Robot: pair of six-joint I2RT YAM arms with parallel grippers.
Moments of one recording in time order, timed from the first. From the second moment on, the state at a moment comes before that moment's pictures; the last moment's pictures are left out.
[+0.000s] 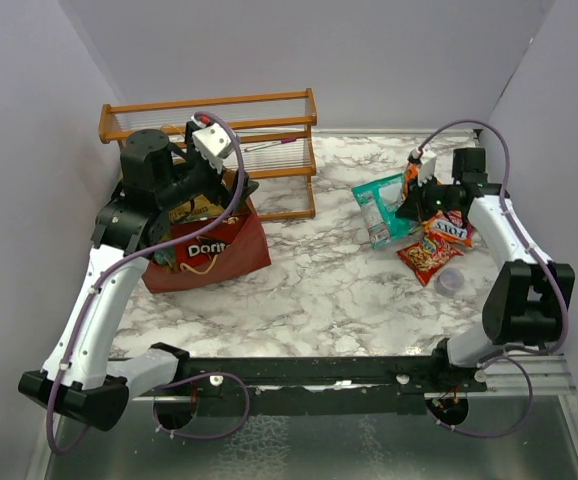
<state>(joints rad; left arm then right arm) -0.31 1.11 1.43 -0.56 0.44 0.28 -0.05 1.58 1.20 -0.58 -0.65 -0.45</state>
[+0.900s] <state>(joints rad) -0.64 1.44 1.46 -0.39 0.63 0.19 -0.05 0.99 0.95 -0.42 -1.05 -0.48</state>
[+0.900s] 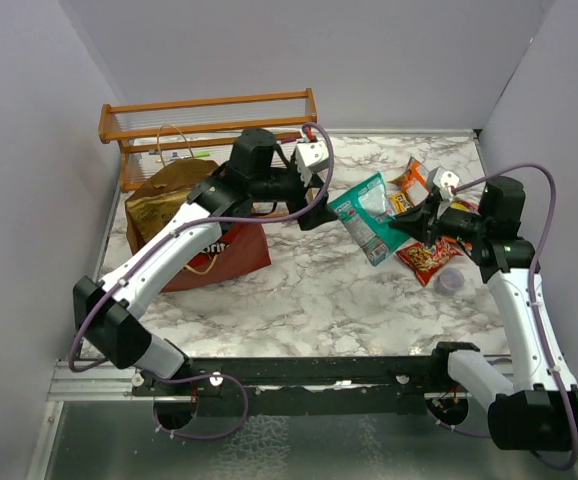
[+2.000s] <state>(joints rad) -0.66 1.65 1.51 -0.25 0.98 0.05 -0.04 0.82 0.94 -0.42 -1.17 -0.43</state>
